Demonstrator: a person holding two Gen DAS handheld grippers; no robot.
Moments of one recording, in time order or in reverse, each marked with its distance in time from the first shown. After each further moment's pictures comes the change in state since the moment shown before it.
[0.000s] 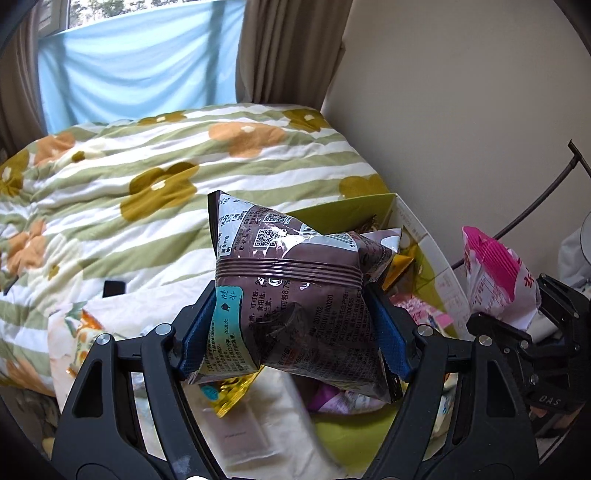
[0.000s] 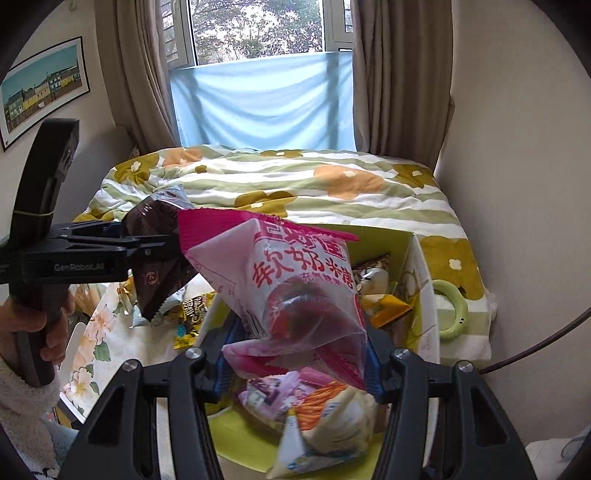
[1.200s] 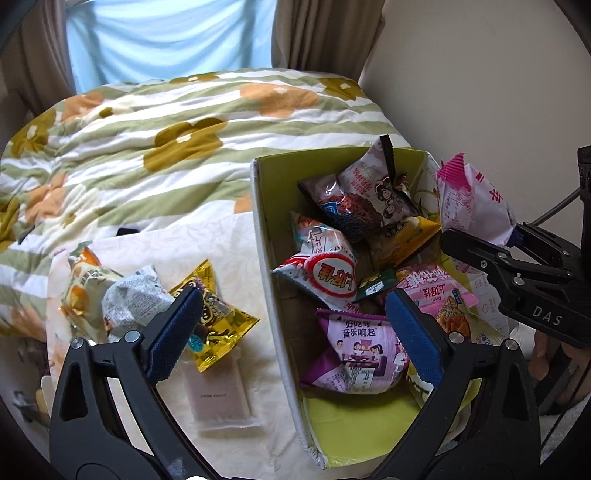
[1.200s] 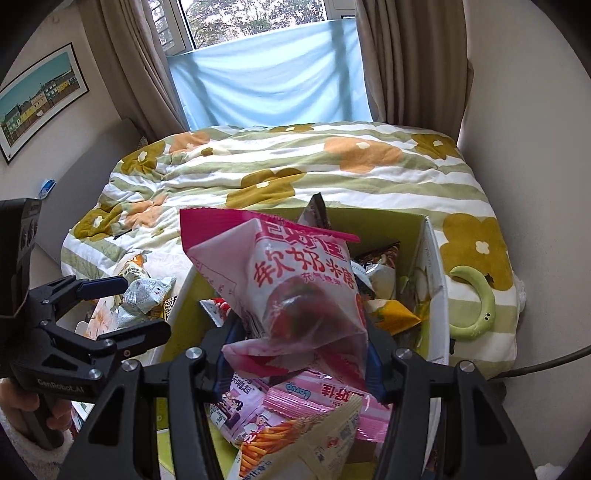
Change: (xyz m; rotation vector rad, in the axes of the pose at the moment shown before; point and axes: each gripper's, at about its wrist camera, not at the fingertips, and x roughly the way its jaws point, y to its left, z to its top) left arm 0.014 -0.003 -0.059 -0.103 0.094 0.126; right arm 0.066 -0.048 0.016 0.033 0.103 0.123
